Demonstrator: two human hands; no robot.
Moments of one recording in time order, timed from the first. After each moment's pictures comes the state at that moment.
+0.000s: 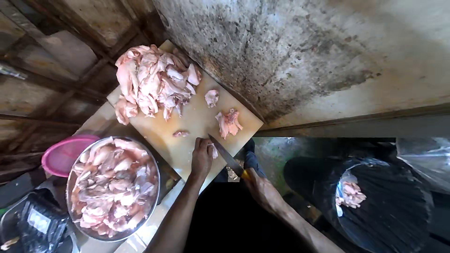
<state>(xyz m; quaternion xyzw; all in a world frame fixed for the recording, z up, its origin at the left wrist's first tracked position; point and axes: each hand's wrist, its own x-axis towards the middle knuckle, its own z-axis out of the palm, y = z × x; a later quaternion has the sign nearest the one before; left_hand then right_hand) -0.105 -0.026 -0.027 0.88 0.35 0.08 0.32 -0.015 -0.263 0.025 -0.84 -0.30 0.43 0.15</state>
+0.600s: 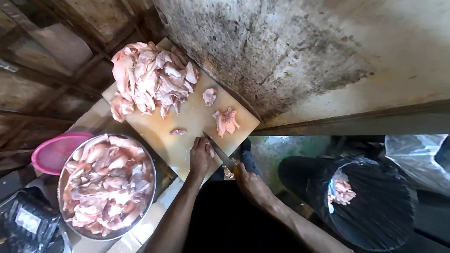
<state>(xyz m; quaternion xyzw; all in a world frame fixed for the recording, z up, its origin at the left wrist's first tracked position) -0.102 -0.034 -0.026 0.88 0.36 0.08 0.30 -0.017 -0.219 0.056 -0.83 -0.30 0.47 0.05</state>
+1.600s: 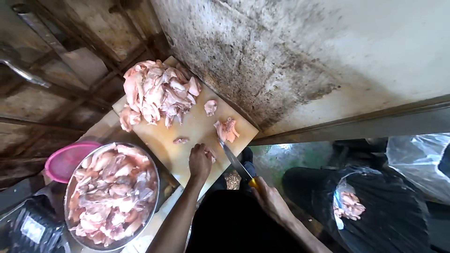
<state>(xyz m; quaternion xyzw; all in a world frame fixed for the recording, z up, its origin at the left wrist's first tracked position) -0.089 -0.022 -0.001 0.86 0.42 -0.02 0.28 -0.013 -0.302 0.023 -0.86 -0.30 0.36 0.19</state>
